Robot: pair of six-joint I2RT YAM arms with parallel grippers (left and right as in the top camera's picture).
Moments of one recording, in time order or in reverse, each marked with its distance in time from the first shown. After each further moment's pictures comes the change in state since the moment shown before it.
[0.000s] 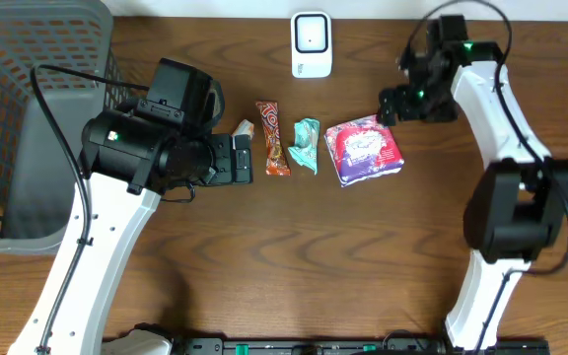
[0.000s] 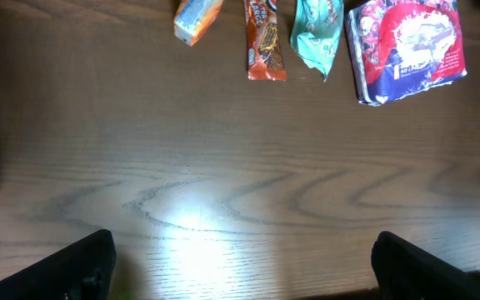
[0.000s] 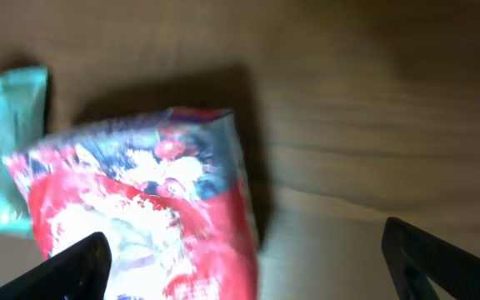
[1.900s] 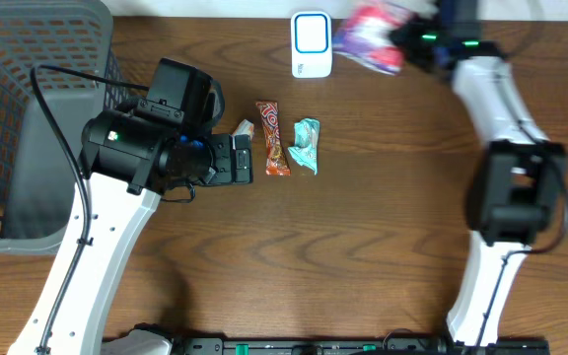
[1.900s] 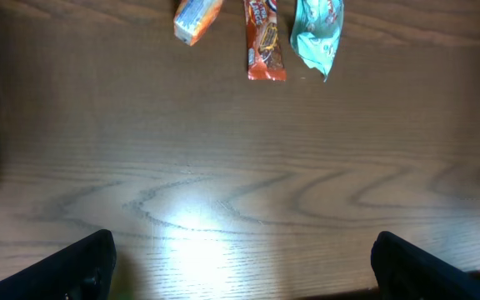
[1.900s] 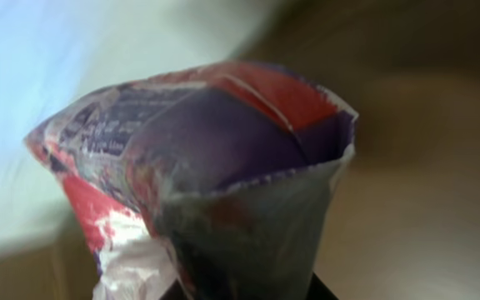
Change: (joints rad) left arm 0.000 0.000 0.000 0.000 0.000 0.000; right arm -0.109 0.086 0.108 0.593 -0.155 0.872
